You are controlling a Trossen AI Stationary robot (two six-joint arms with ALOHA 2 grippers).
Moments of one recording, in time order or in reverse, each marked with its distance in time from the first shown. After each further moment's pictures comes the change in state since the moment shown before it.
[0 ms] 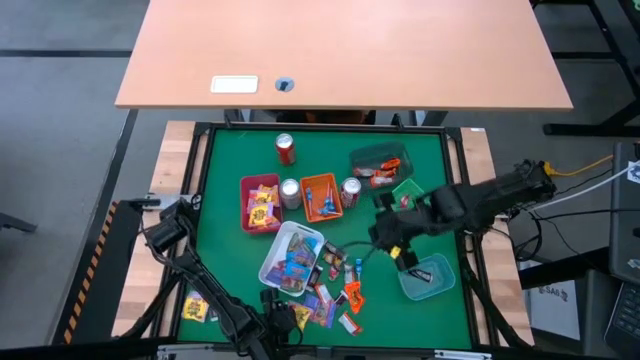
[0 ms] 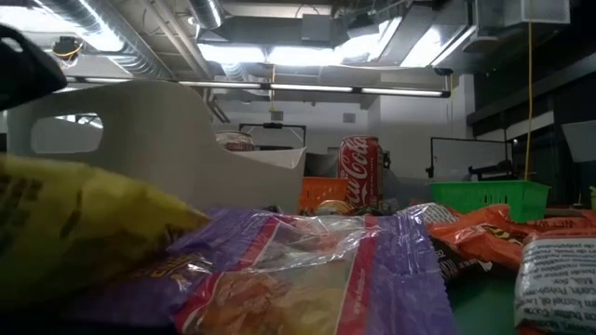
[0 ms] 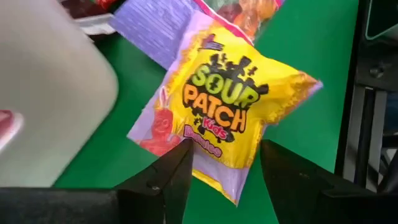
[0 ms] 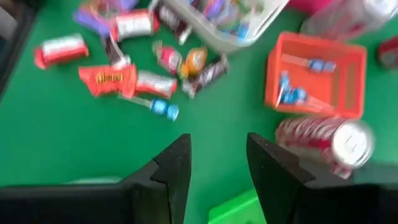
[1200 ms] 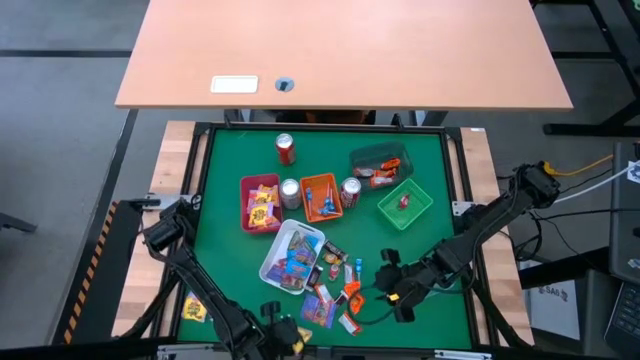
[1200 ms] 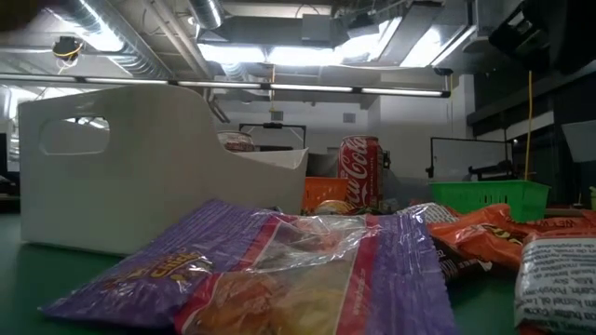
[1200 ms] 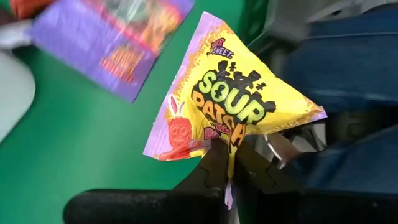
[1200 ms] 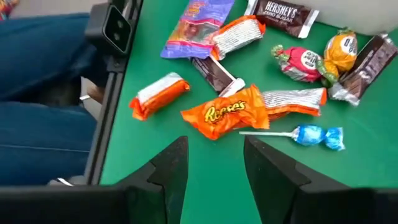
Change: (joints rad) left arm -0.011 -0.023 0.158 -0.053 0.162 0.008; right arm 0.322 -0.015 -0.574 0.789 0.036 0.606
